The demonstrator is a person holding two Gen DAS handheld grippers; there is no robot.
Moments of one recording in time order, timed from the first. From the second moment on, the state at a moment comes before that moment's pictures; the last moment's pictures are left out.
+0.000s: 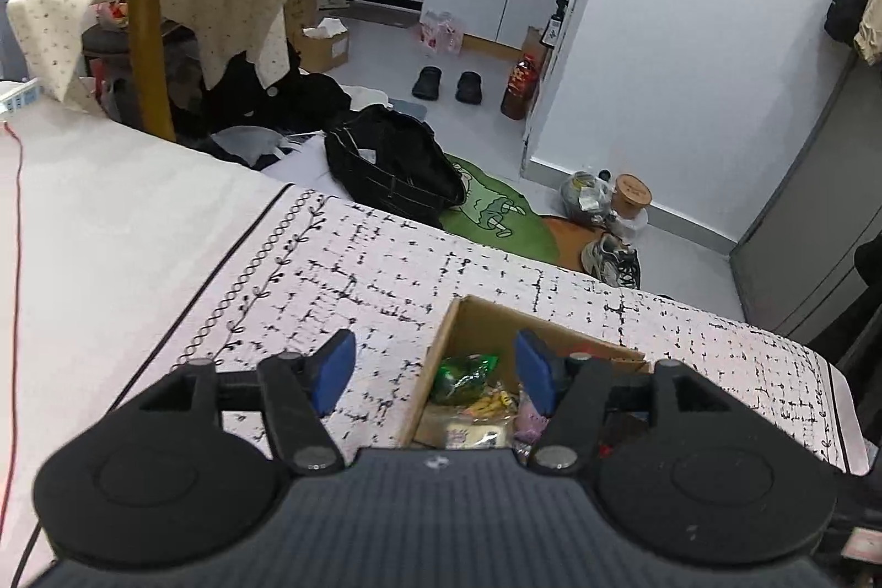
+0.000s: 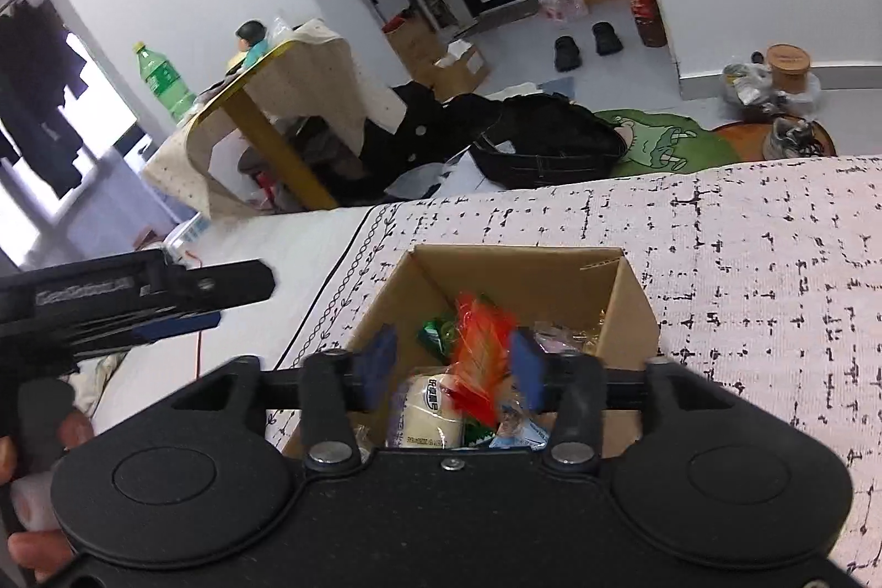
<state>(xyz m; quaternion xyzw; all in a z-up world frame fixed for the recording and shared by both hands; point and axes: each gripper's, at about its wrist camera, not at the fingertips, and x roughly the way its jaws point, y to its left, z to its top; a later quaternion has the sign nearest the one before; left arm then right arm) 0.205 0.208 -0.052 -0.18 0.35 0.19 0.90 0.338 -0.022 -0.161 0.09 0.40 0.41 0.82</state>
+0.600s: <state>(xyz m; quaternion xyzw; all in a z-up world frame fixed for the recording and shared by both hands) 0.180 0.202 -0.040 -0.19 0.35 0.20 0.90 0.344 -0.079 -0.133 0.12 0.41 0.34 0.84</state>
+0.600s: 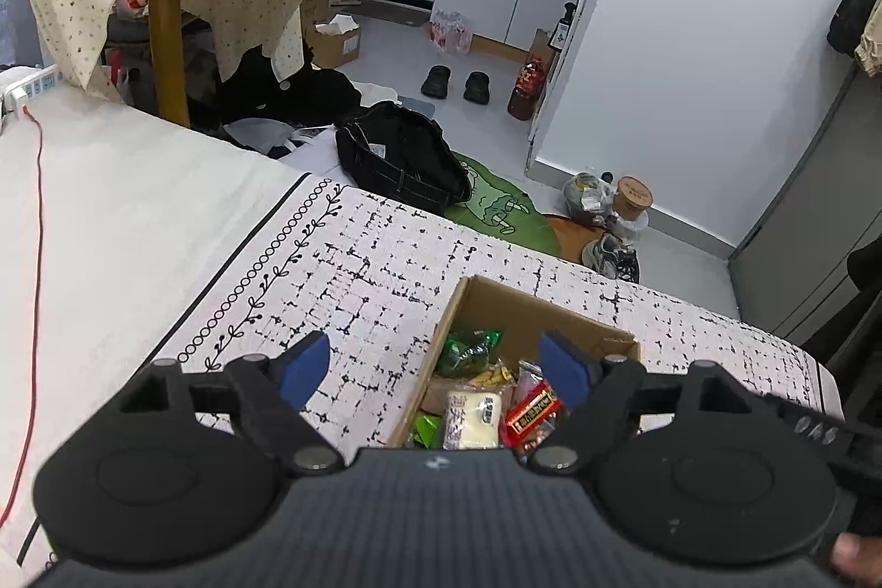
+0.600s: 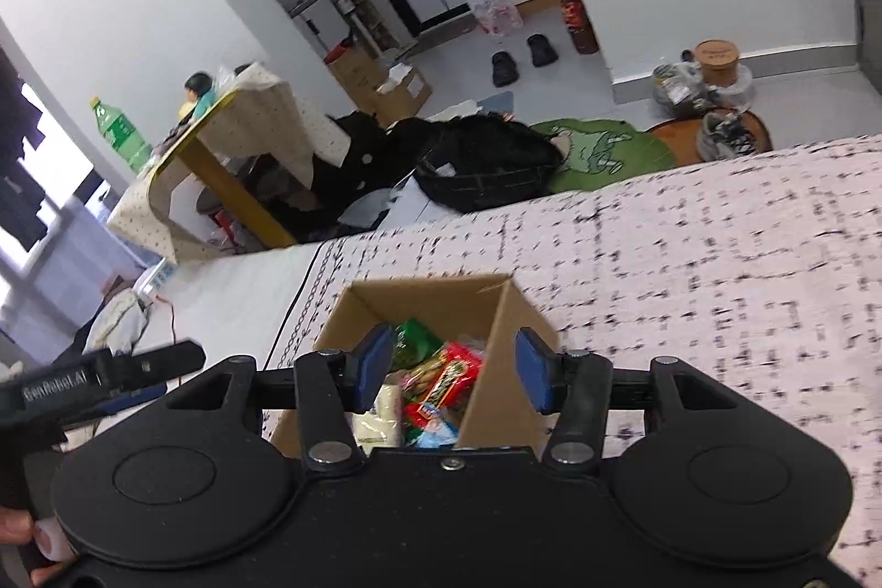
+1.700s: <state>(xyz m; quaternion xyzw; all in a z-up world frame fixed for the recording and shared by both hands) 0.098 0.110 0.039 -0.15 0.34 0.08 0.93 0.241 -0.215 -0.016 0.08 0.32 0.29 0.90</state>
